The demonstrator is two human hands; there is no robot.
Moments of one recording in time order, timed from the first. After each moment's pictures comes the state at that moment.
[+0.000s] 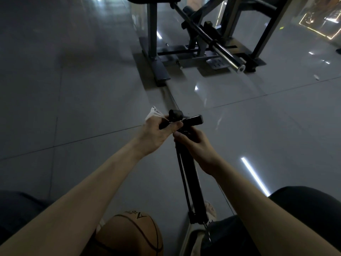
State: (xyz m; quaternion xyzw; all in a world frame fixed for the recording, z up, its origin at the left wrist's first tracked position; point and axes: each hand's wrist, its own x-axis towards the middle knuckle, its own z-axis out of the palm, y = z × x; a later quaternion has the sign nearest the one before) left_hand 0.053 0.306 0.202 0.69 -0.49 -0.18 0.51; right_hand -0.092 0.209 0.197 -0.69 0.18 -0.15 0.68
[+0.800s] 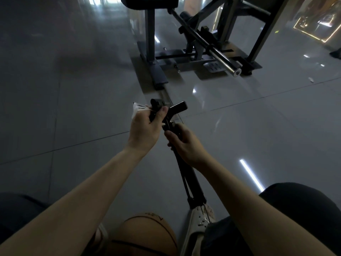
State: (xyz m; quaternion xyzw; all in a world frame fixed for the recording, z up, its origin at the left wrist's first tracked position) left_hand 0.062 0.300 0.205 0.72 -0.37 -0.04 0.58; right_hand -0.070 0.214 0.199 -0.81 0.20 -0.16 0.53
